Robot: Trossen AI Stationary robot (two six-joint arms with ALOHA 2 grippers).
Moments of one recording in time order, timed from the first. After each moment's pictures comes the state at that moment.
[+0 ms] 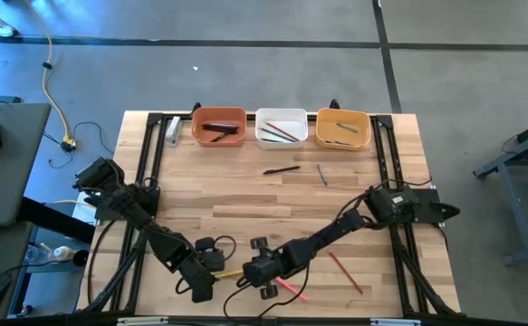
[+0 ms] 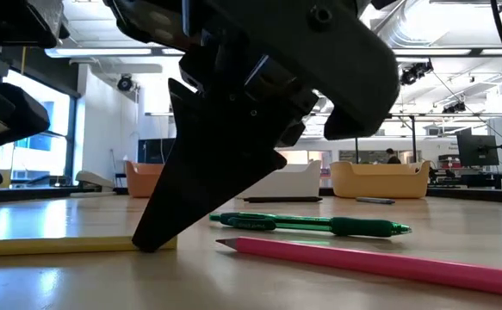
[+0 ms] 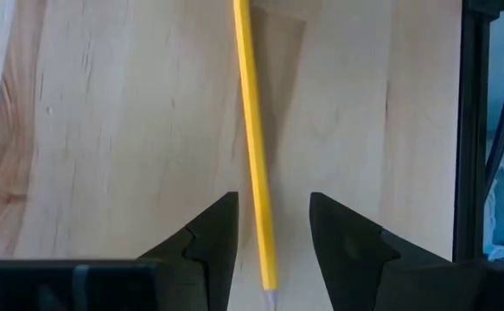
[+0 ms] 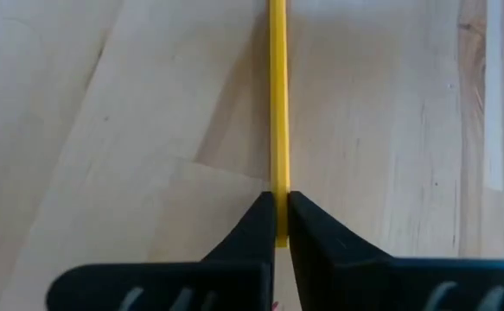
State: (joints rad) left arm -0.64 1.70 0.89 -0.27 -0.16 -0.86; right arm 0.47 2.31 1.69 -0.35 0.20 0.15
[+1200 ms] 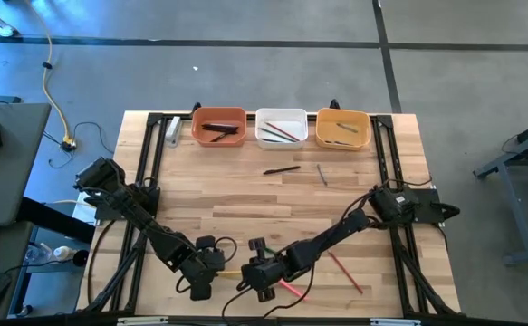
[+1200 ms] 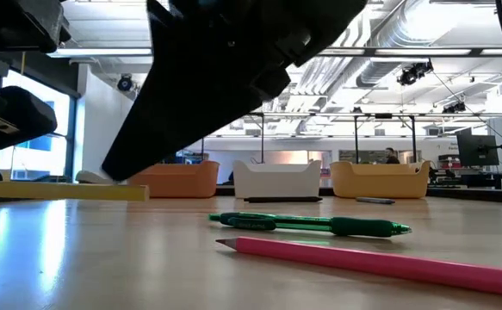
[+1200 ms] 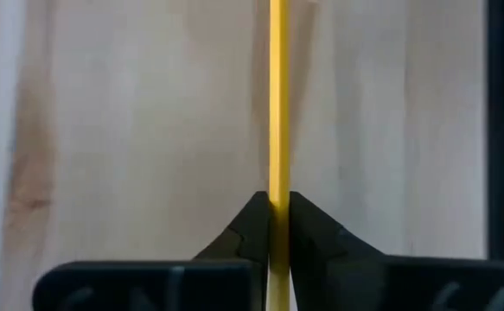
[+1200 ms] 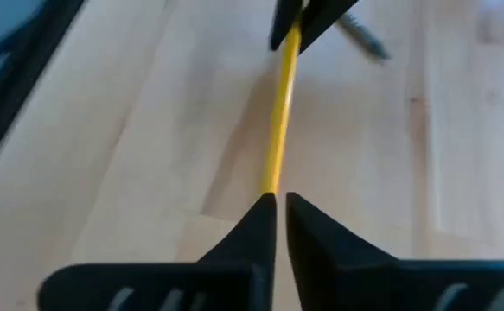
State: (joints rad) left arm -0.62 1.71 0.89 -0.31 -0.16 -0.78; right arm 0.50 2.26 1.69 -0.29 0.28 0.12
